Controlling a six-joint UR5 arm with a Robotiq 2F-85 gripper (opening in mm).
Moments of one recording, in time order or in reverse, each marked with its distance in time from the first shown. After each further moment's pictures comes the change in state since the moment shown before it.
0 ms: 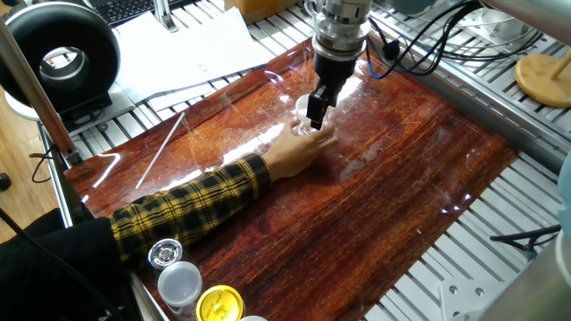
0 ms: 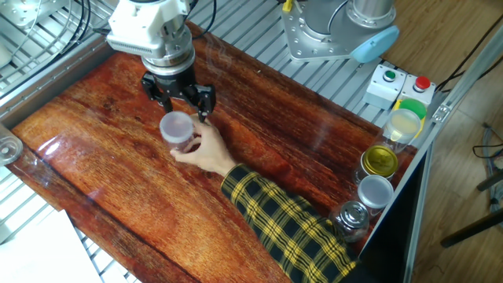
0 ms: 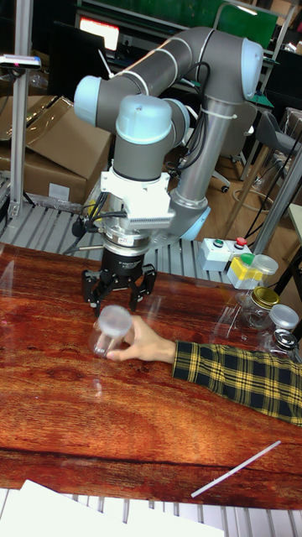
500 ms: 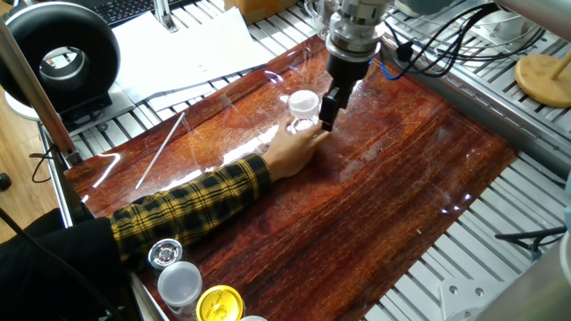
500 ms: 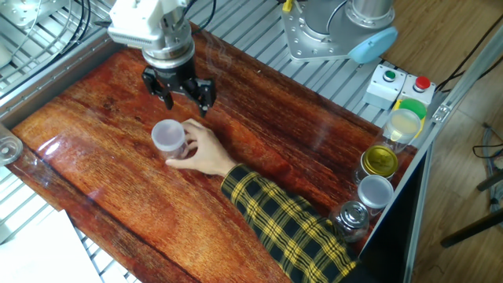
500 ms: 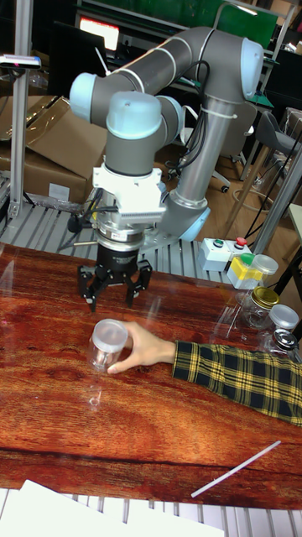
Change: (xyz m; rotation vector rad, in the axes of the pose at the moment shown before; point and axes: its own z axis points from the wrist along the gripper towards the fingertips) arm 0.006 -0.001 0.000 -0.017 -0.018 0.031
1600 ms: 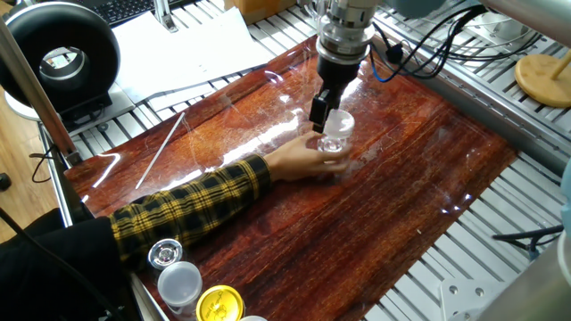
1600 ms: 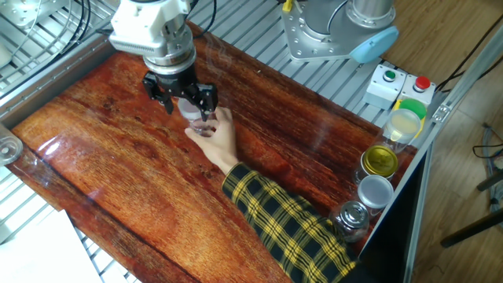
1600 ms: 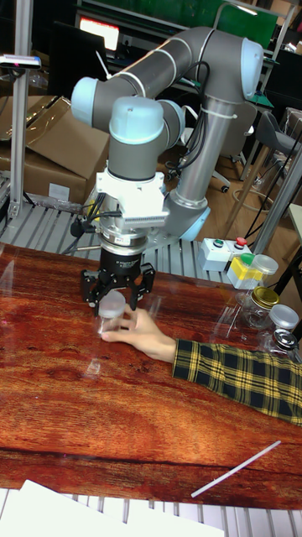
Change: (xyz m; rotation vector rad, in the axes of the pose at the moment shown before) arm 0.003 0.003 0.005 -0.010 -0.005 -0.009
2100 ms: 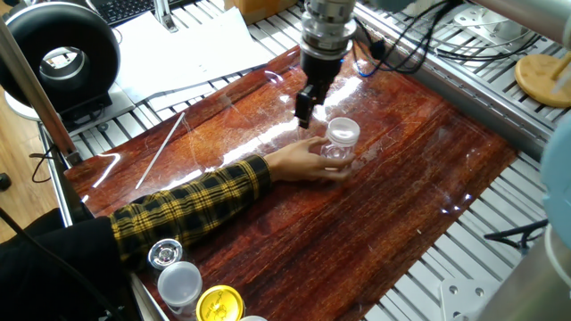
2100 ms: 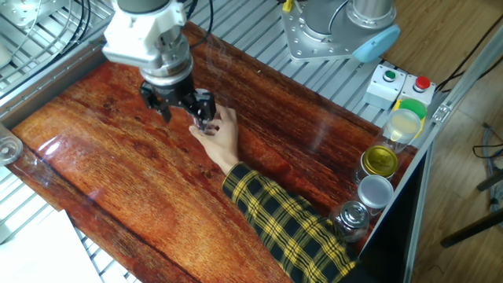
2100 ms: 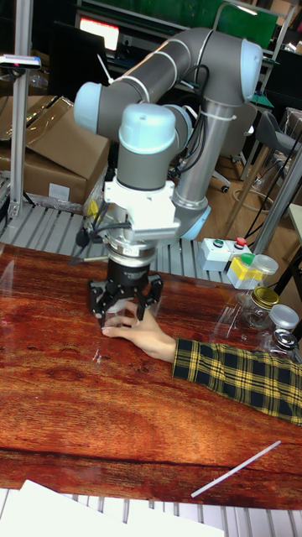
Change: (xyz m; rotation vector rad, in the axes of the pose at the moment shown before) arm -0.015 0.001 0.000 0.005 0.010 -0.014
